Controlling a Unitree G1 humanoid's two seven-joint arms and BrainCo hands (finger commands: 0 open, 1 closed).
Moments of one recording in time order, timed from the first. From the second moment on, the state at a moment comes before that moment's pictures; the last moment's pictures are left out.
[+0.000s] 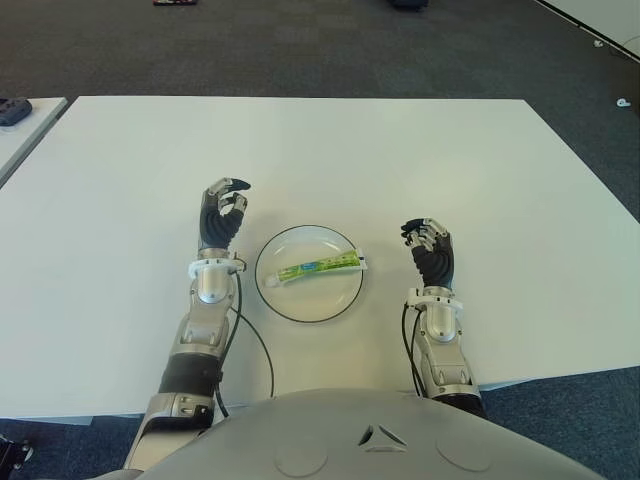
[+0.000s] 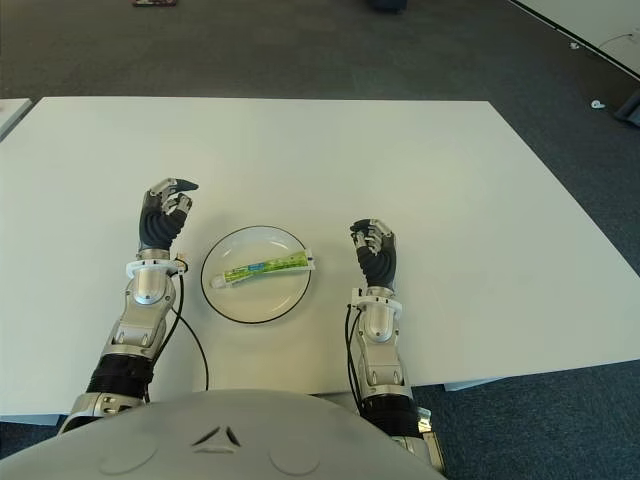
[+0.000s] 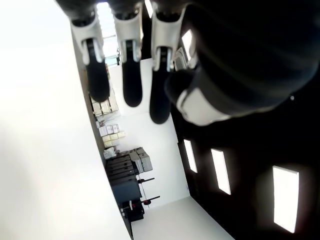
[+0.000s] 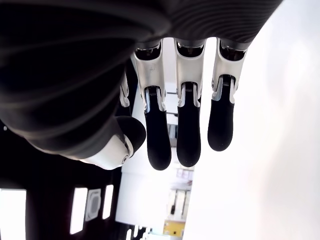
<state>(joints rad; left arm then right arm) 0.05 0.05 0.03 0.21 0.20 -0.28 0.26 0.18 0.02 0.01 0.12 -0.19 -0.27 -0.25</state>
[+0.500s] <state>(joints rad) 0.10 0.03 0.04 0.21 0.19 -0.27 0.26 0.18 0.02 0.00 0.11 -0.19 -0.26 -0.24</state>
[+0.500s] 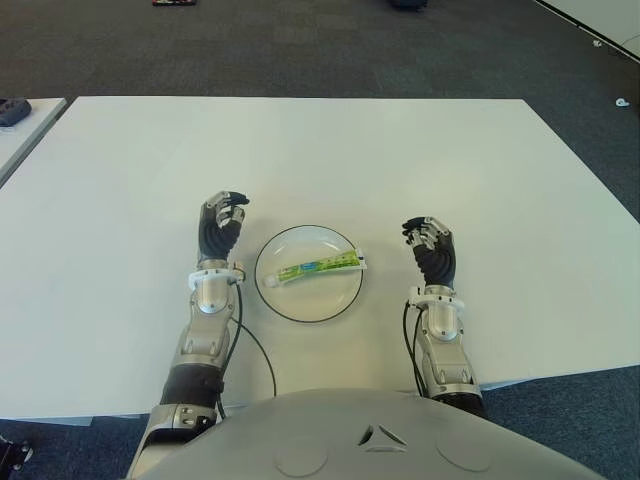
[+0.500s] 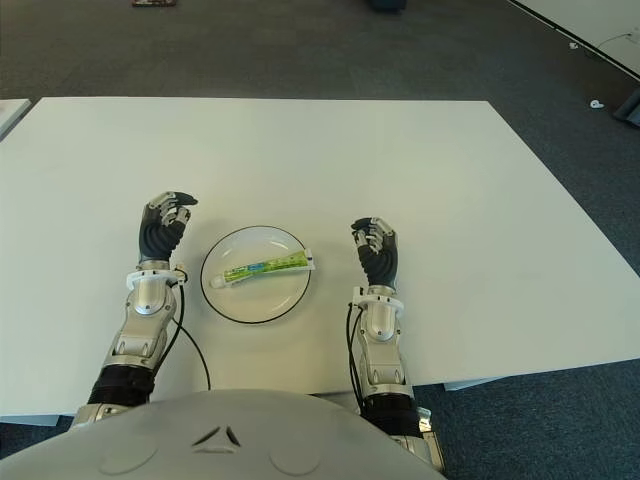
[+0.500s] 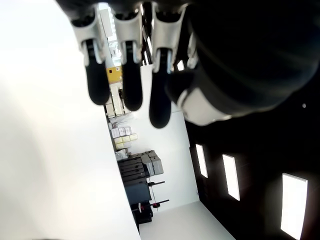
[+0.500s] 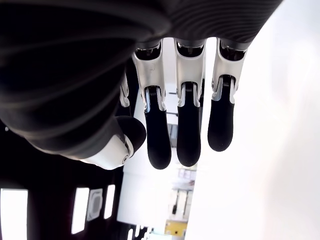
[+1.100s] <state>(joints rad) 0.13 0.04 0.04 0.23 0.16 -0.28 0.23 0.15 0.02 -0.01 0.11 -0.18 -0.25 -0.24</state>
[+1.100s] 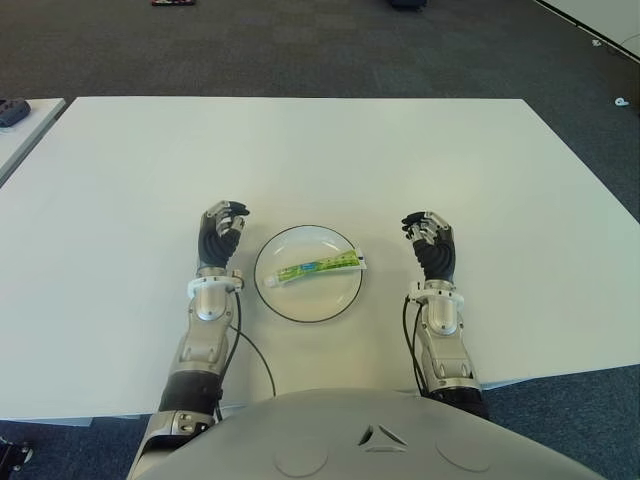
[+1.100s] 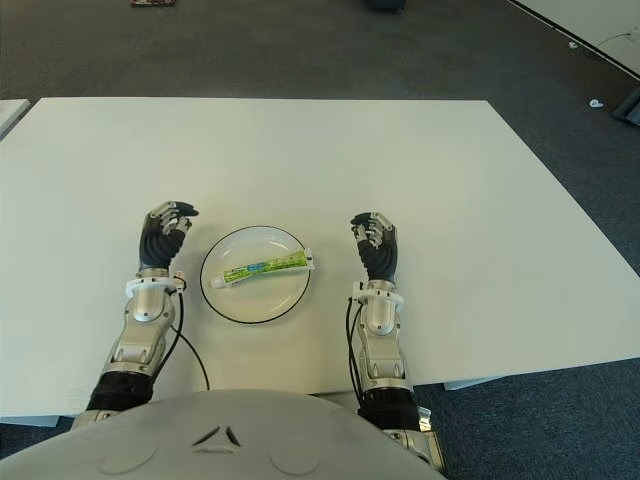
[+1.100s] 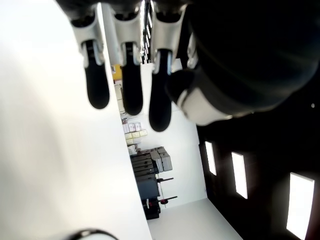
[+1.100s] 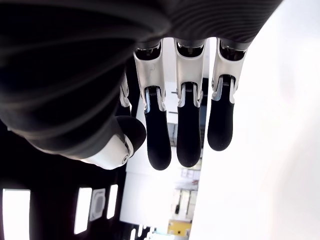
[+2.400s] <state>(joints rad) 0.15 0.05 0.07 0.25 0.16 -0.33 0.23 0.11 0.00 -0.02 0.12 -0.16 -0.20 -0.21</state>
